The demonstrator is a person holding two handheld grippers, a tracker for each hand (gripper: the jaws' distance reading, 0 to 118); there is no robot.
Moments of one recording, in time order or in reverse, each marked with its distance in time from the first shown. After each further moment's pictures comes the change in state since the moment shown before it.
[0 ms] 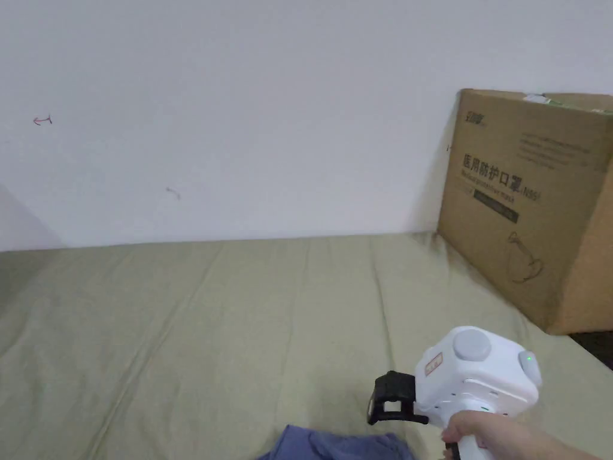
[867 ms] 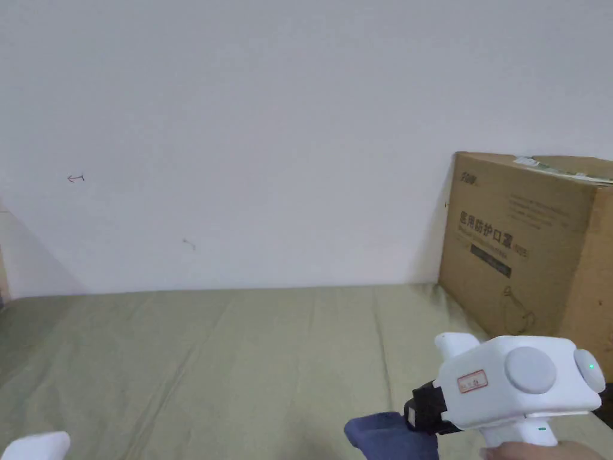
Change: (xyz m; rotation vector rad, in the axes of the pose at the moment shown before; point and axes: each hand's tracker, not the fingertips) left arm -0.013 0.080 0.089 0.161 0.029 -0.013; right arm -0.004 -0.113 0.196 0.385 0.147 0.450
